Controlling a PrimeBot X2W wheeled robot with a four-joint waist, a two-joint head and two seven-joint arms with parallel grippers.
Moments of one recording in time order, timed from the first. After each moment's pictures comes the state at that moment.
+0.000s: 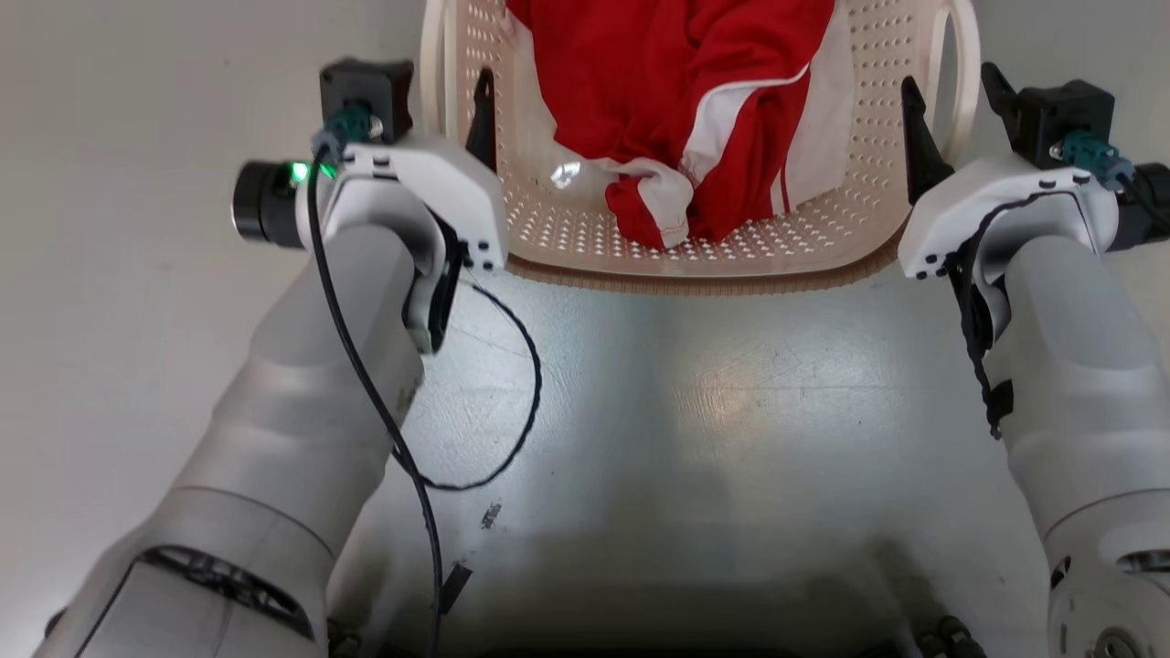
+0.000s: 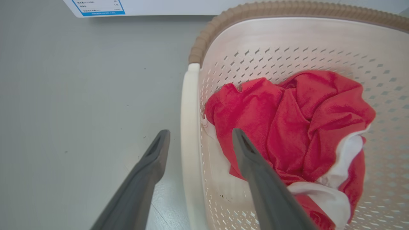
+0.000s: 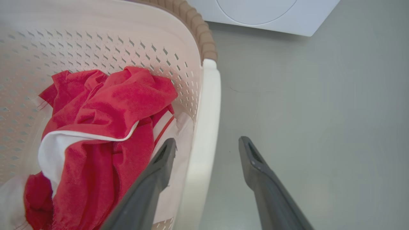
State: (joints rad) left arm -1.07 0.03 -0.59 1.04 -0.61 0.12 -0.26; right arm -0.99 -0.07 -0.23 1.07 -0.26 0.12 -0.25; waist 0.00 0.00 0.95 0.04
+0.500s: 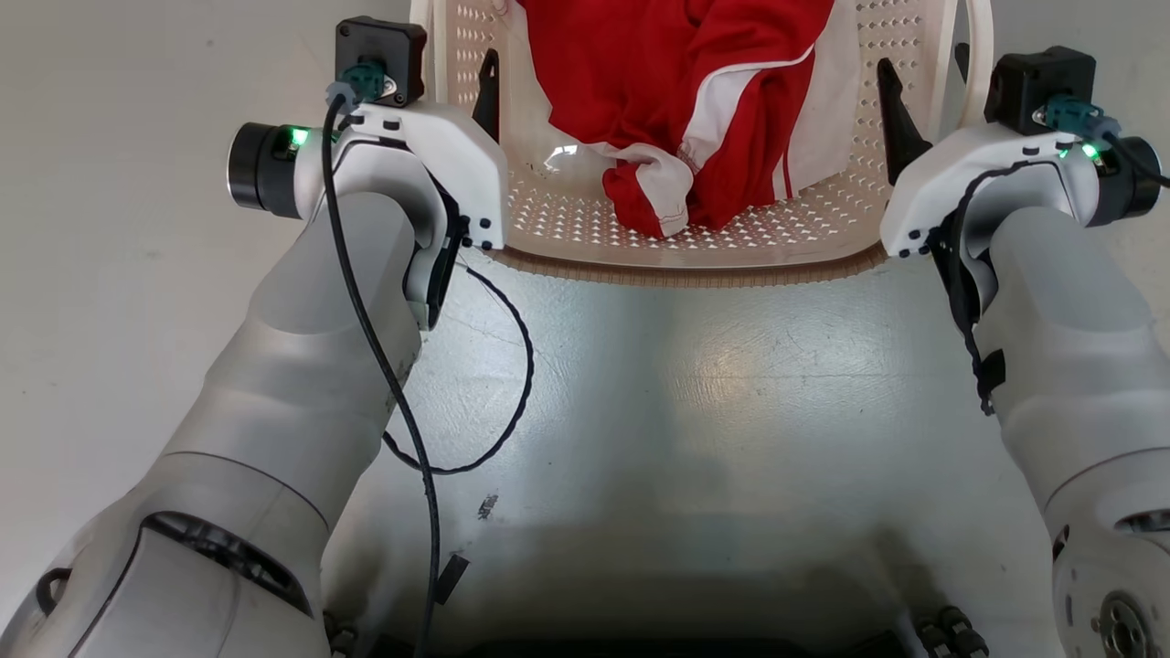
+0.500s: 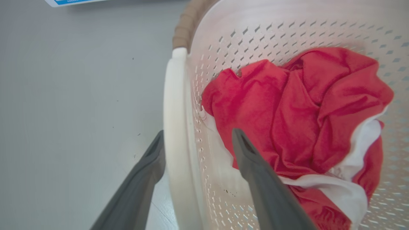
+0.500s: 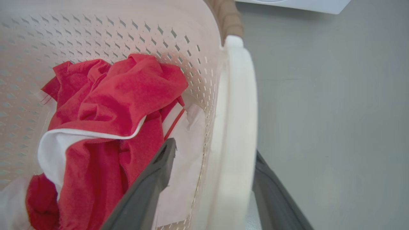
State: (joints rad) left arm -1.17 0.03 -0.73 1.13 -0.68 0.11 -0.21; right arm -1.10 -0.07 -0.16 1.22 -0.18 0.12 -0.25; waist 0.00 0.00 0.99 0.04
